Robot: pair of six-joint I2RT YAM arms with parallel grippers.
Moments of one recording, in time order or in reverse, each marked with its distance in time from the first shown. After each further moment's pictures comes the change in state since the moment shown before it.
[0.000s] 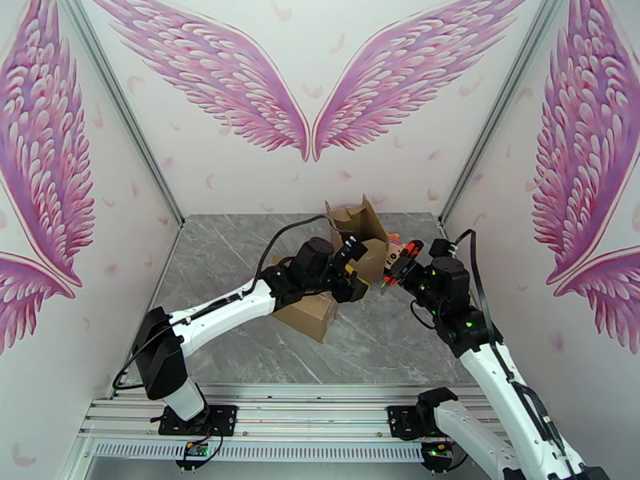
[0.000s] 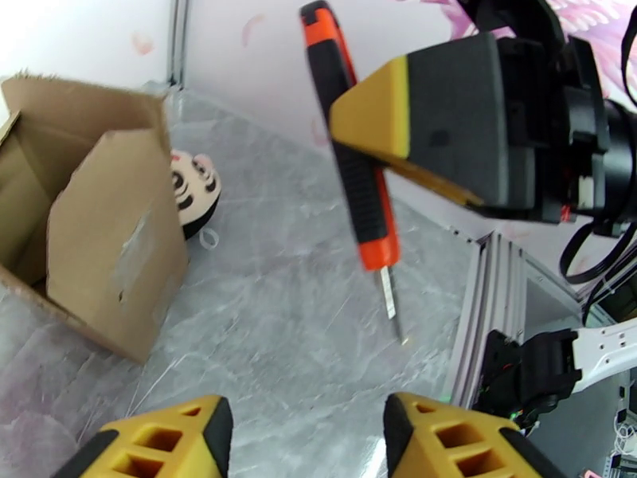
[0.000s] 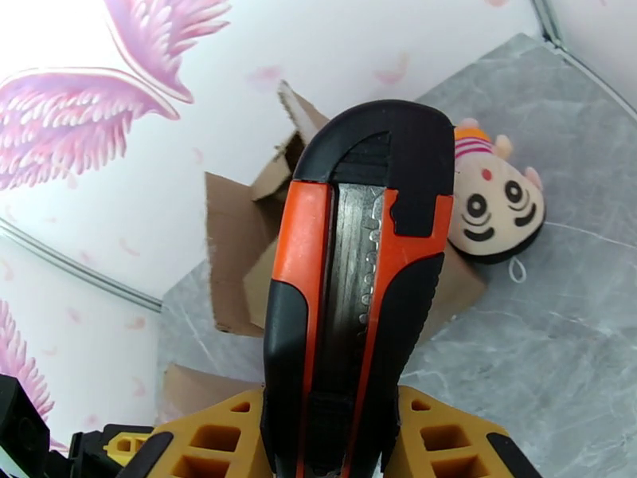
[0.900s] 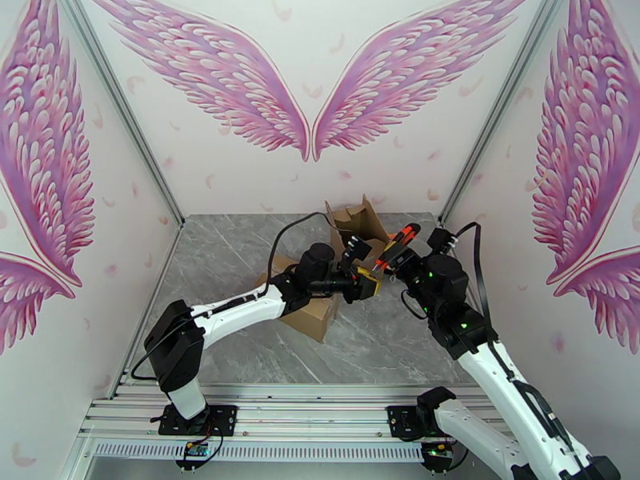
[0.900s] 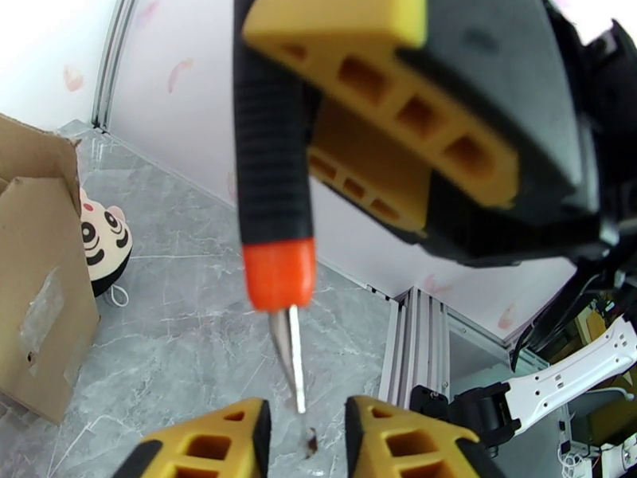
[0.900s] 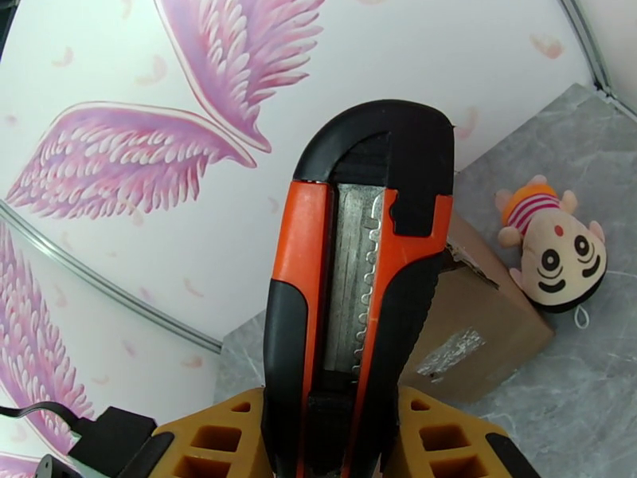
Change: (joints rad) left arm -0.004 0.082 -0.092 0.326 0.158 -0.182; right arm 0.115 0.010 0.017 0.176 0.113 0.050
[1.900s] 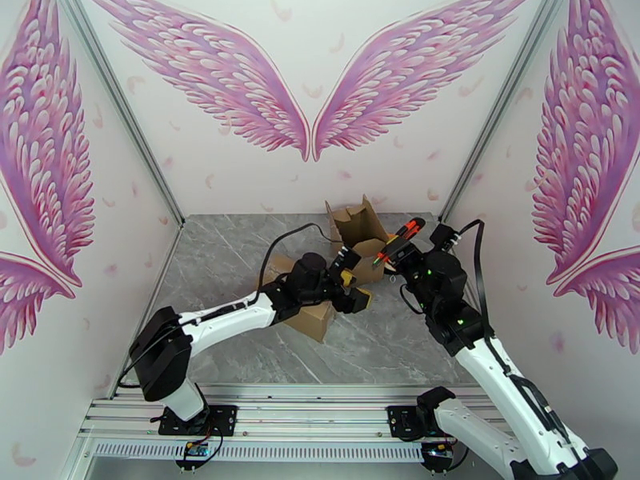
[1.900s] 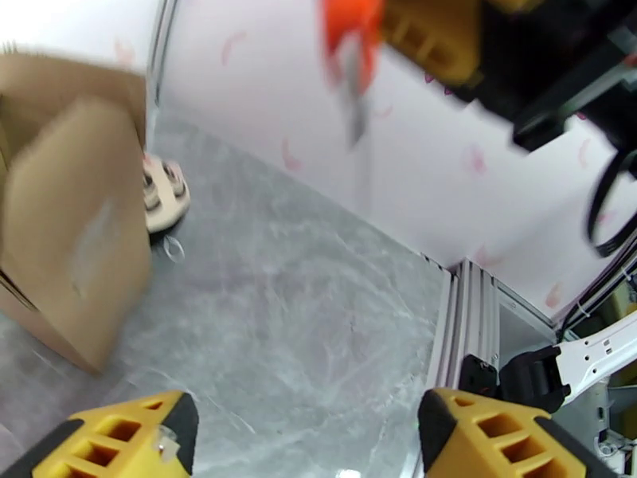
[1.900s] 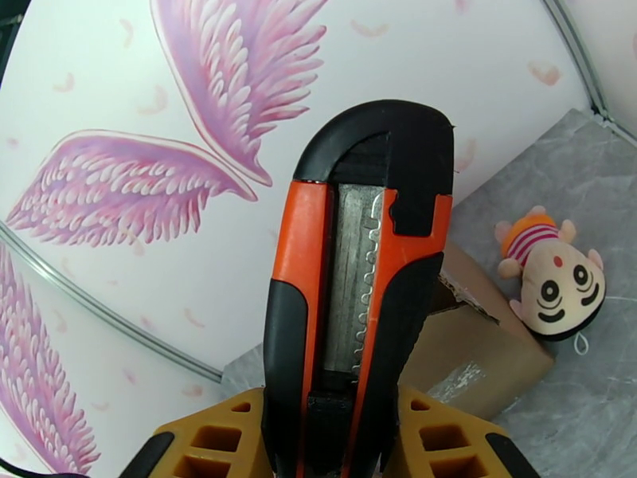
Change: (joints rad) left arm 0.002 -0.158 -0.141 -0.043 -0.155 0.132; right arm 0.011 0.035 0.003 0.066 0.069 -0.009
